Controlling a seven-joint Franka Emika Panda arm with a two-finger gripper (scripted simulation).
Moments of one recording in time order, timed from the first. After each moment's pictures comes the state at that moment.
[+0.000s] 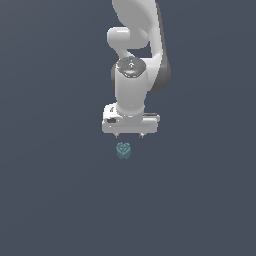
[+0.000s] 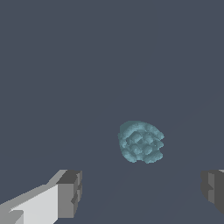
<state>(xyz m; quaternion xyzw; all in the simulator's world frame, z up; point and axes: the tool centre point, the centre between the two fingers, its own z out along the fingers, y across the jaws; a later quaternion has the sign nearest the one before) -0.001 0.006 0.174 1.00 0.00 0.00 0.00</state>
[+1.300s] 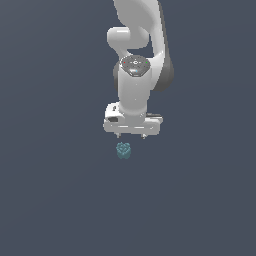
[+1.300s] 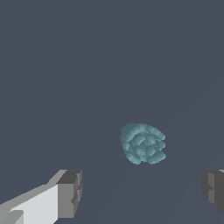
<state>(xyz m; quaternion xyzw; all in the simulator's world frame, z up) 0.004 0.012 0.179 1.00 -0.03 0.00 0.01</state>
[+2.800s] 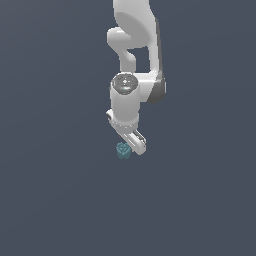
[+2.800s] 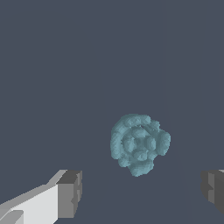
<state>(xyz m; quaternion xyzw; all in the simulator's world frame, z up) -0.001 -0.006 0.130 0.90 -0.44 0.00 0.00</state>
